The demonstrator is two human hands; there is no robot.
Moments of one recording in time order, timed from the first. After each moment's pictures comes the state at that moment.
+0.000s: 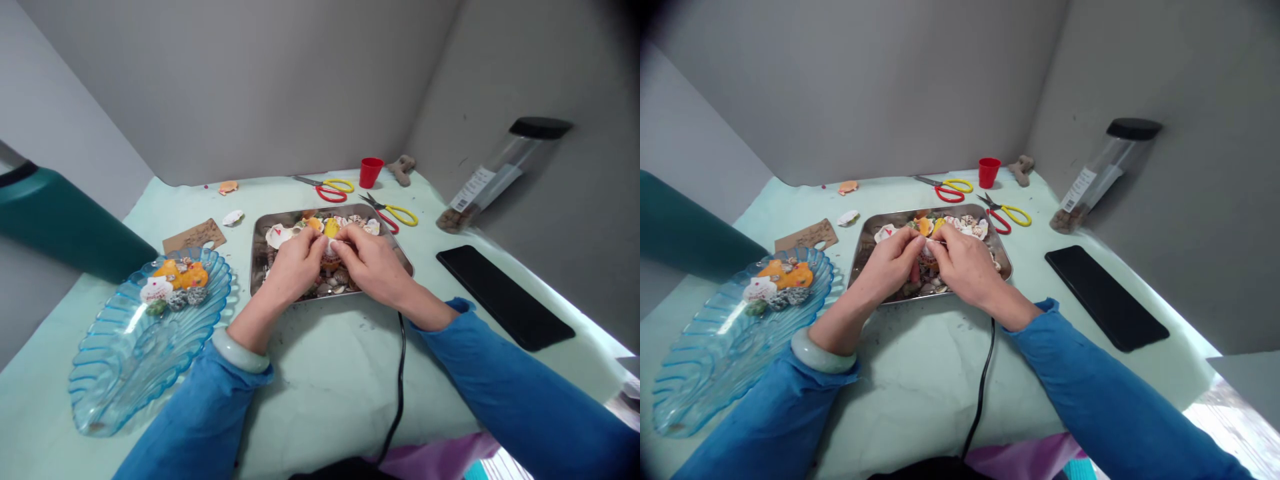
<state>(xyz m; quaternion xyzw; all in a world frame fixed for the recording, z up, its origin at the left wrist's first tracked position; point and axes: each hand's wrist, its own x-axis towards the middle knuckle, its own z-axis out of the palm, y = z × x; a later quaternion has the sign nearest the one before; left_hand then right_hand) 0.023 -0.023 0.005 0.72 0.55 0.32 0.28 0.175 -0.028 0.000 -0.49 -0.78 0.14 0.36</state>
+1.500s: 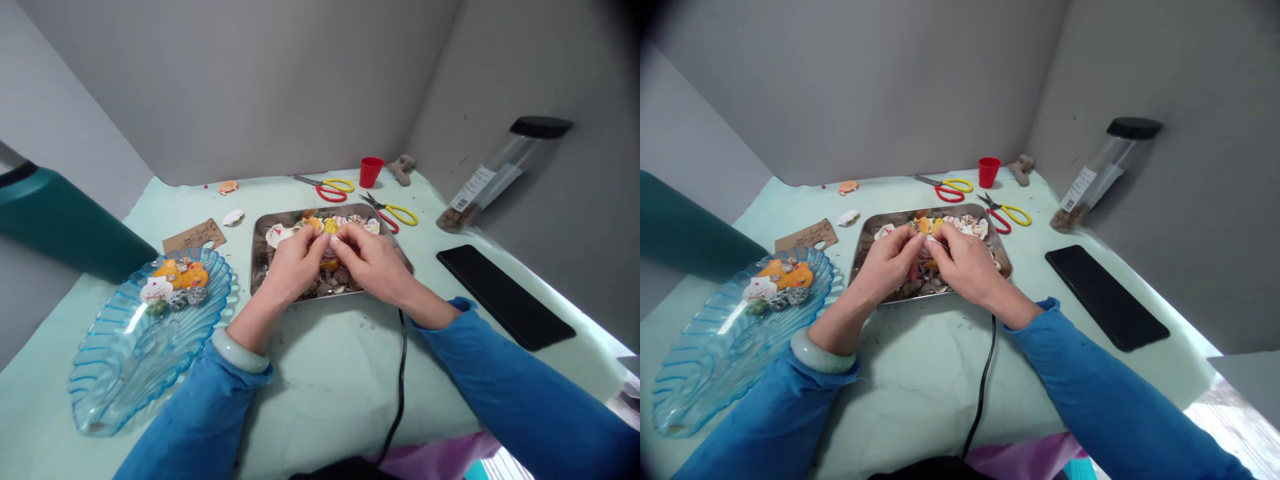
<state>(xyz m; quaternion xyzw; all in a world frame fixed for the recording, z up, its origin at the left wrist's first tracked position) 0.022 -0.023 0.005 0.73 0.54 0.34 0.26 0.176 -0.030 0.003 -0.49 -0.77 0.17 0.37</state>
